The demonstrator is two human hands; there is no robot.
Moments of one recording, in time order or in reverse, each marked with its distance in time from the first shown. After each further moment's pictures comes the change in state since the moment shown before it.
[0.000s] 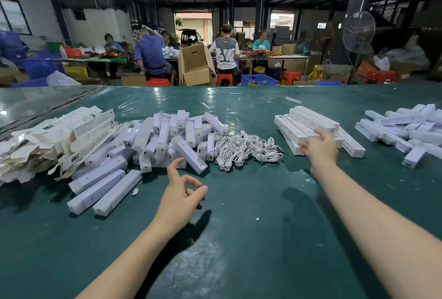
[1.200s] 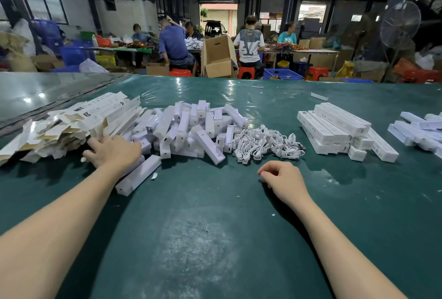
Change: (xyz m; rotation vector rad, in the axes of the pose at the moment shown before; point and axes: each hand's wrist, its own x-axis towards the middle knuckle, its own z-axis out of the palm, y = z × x) left_hand 0.078 -0.043 -0.129 0.982 0.495 -0.538; right_hand -0.097 0.033 0.027 -0.490 -0.634 -0.394
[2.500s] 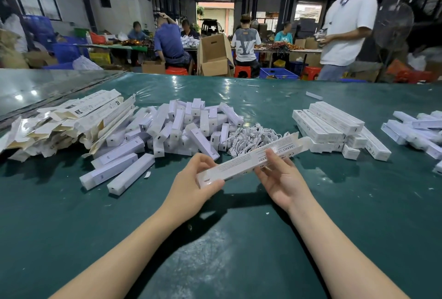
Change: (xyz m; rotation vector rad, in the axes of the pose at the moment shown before) left_hand -0.155 0.045 -0.002 -0.975 -0.457 0.676; right_hand -0.006 -0.014 -0.003 1.468 -0.083 0.302
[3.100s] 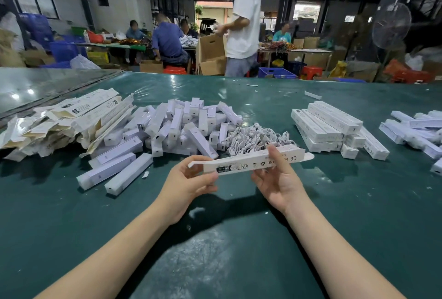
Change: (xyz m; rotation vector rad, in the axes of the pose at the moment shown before) left_hand 0.006 0.004 0.001 -0.745 0.013 -0.256; right_hand -0.005 0.004 0.008 0.003 0.021 0.052
